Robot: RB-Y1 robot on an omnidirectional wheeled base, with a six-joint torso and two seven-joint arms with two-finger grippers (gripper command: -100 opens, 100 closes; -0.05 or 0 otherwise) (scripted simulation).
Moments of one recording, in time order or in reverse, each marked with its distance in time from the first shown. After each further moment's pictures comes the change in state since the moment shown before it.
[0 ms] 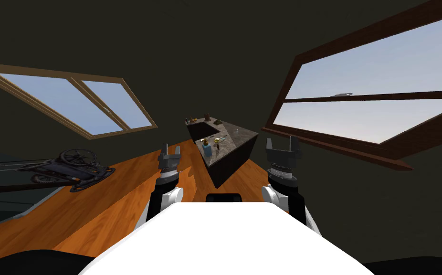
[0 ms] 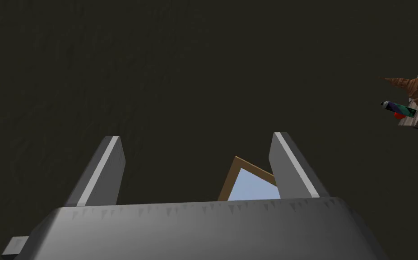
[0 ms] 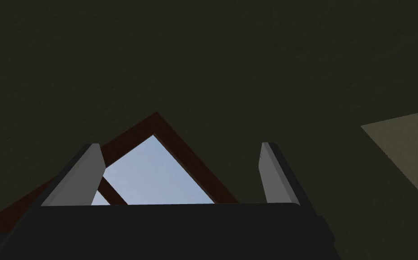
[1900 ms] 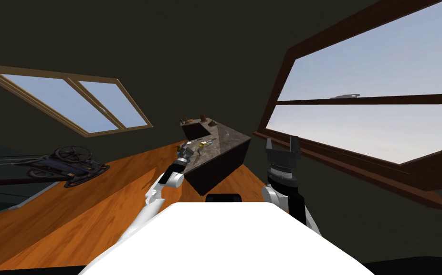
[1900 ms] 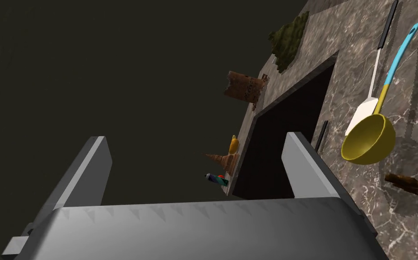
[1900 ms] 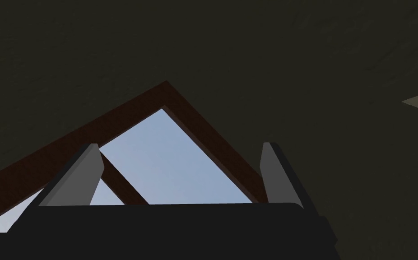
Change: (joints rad) left arm -0.315 0.391 -0.081 0.283 0.222 0.401 0.276; right arm 0.000 0.000 0.000 0.000 0.000 0.000 0.000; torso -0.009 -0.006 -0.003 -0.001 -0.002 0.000
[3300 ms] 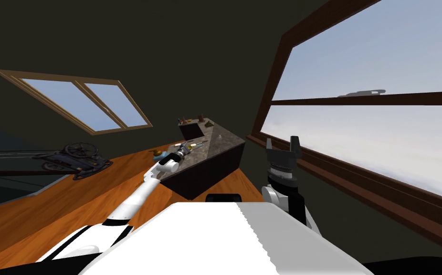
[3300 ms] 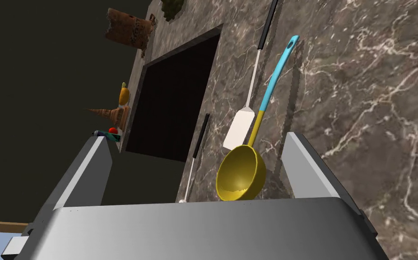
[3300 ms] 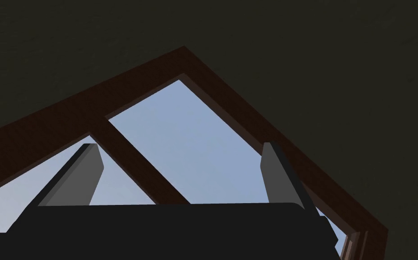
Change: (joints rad) left arm -0.257 0.270 -0.023 0.328 0.218 0.341 0.233; right arm 0.000 0.000 0.000 0.000 0.000 0.000 0.000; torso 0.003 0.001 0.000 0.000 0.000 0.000
